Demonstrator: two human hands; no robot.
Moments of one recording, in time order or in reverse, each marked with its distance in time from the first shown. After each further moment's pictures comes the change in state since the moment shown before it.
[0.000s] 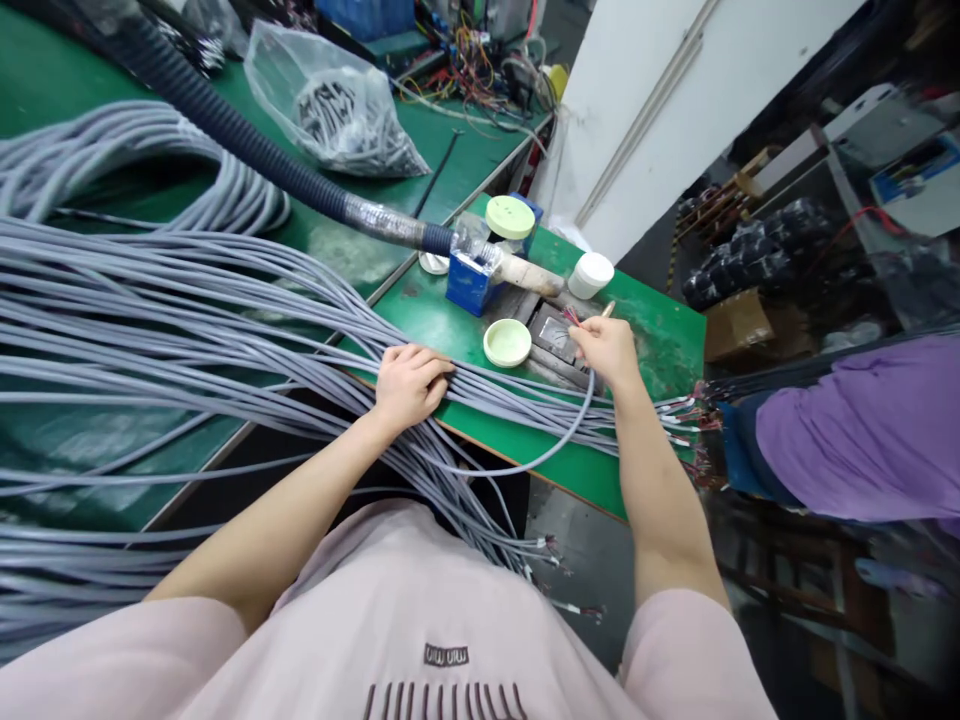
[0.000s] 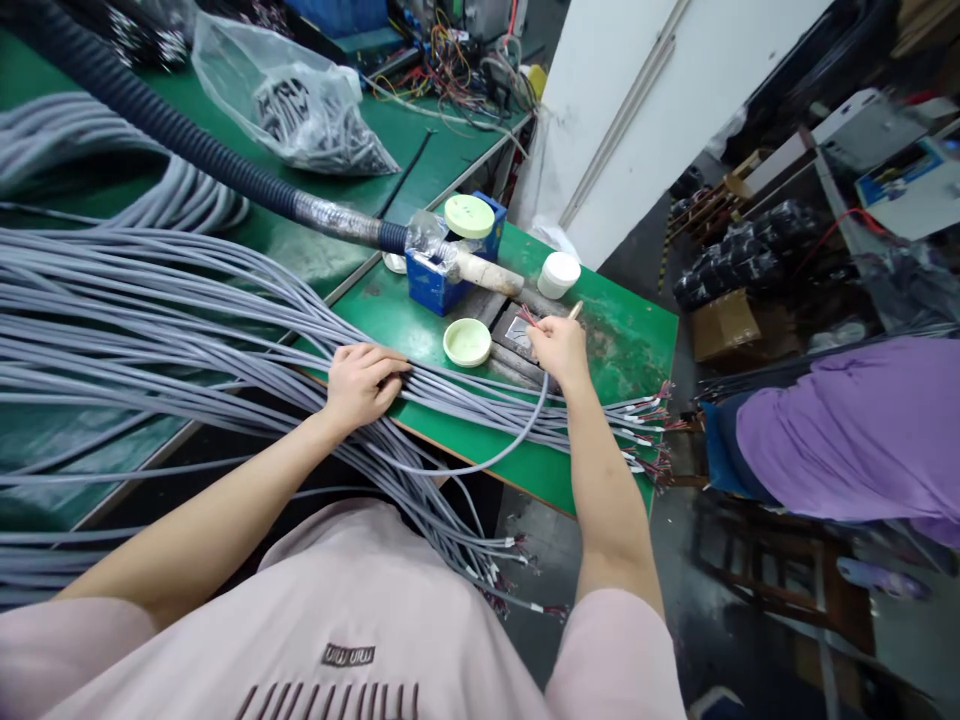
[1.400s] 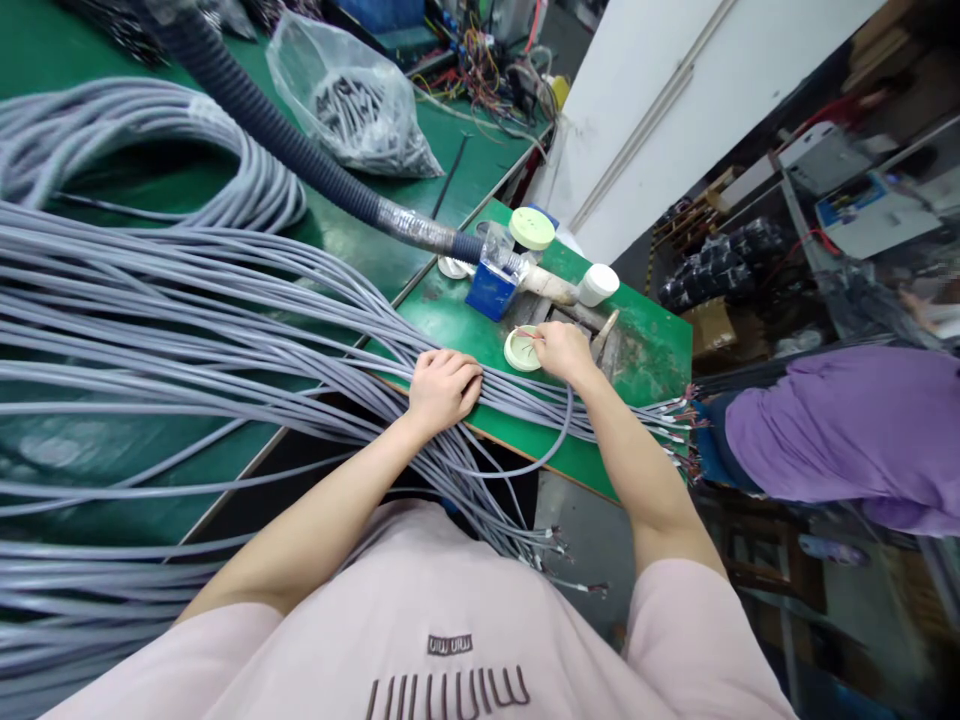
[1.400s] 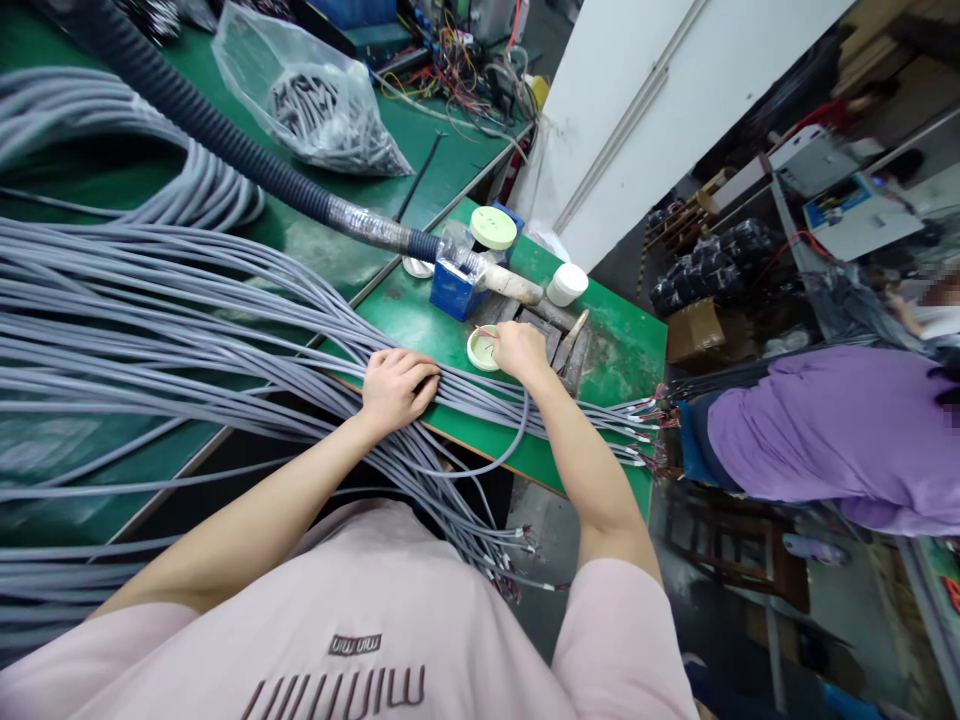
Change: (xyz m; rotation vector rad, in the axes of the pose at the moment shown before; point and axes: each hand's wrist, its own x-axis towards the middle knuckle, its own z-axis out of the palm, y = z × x) left_hand -0.003 -0.001 0.006 -0.111 0.081 0.043; right_hand -0.006 -0.089 0.045 -0.743 -0.312 -0.137
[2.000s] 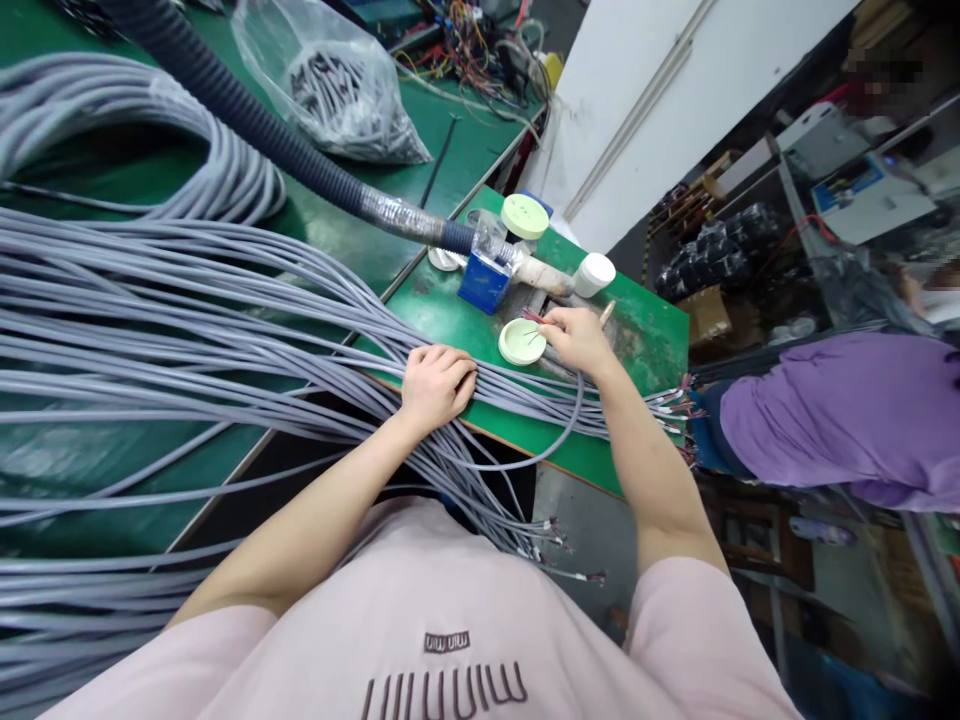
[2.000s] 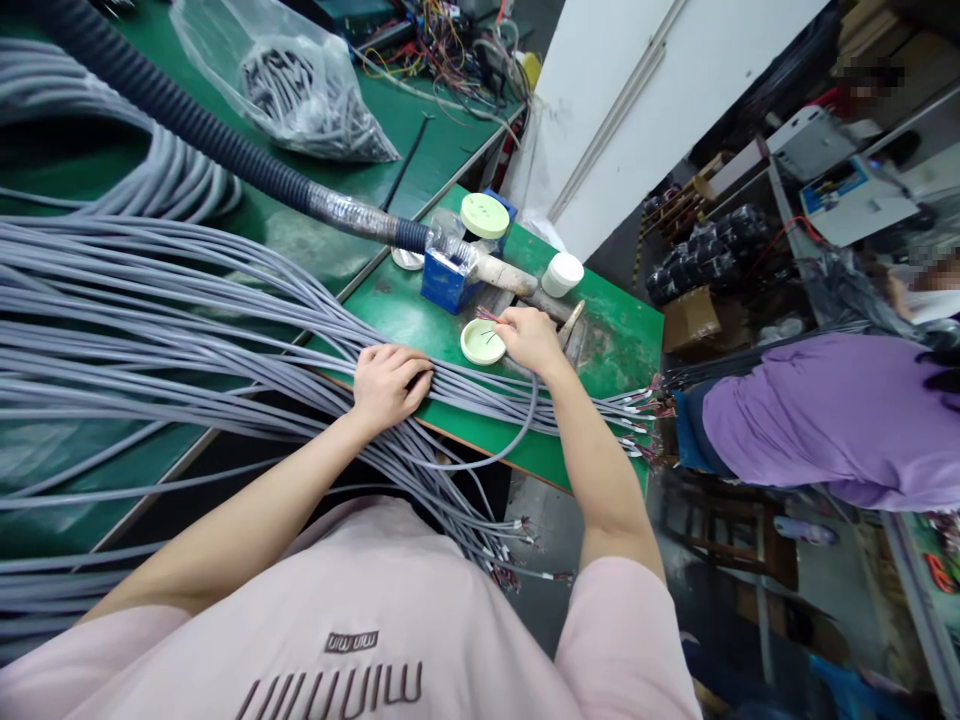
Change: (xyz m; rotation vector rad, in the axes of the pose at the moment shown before) left_hand 0.000 -0.001 0.001 0.000 0.008 0.007; right_hand -0.004 0.029 -0.003 0.319 0.155 -0.119
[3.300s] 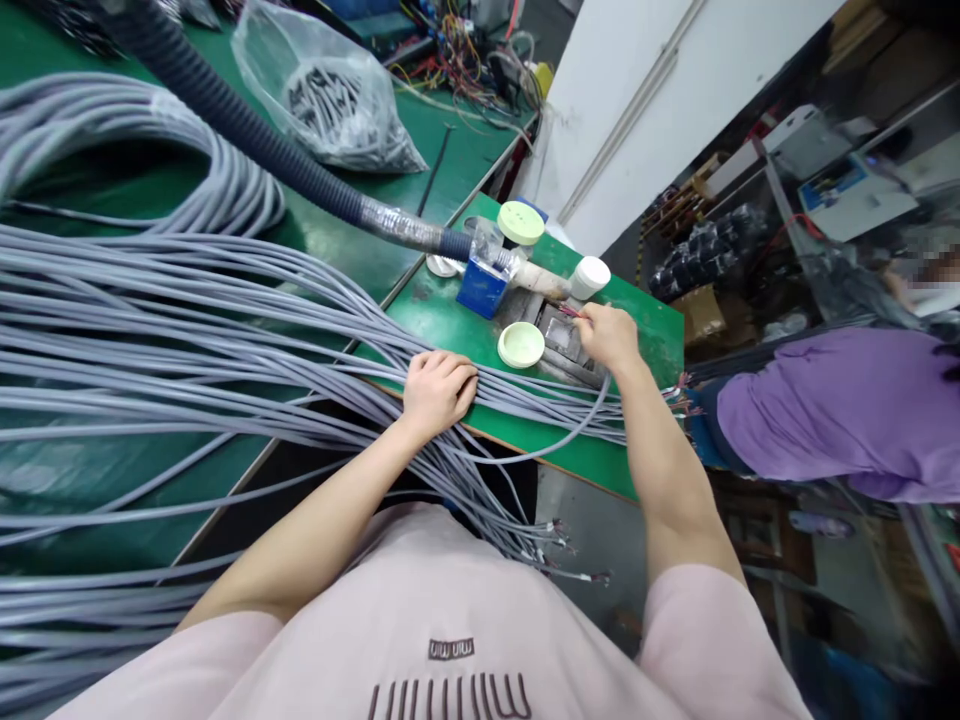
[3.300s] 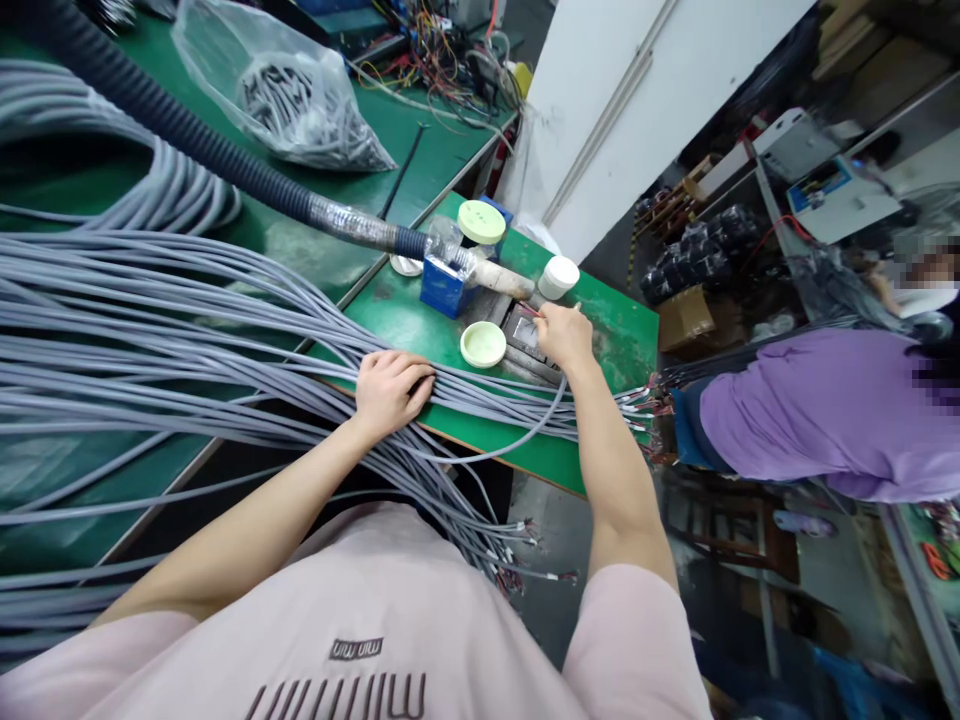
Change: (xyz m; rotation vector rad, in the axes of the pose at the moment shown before) left_hand 0.001 0.000 -0.002 0.022 0.020 0.042; right_hand -0.001 0.036 -0.013 -0.387 0.068 0.214
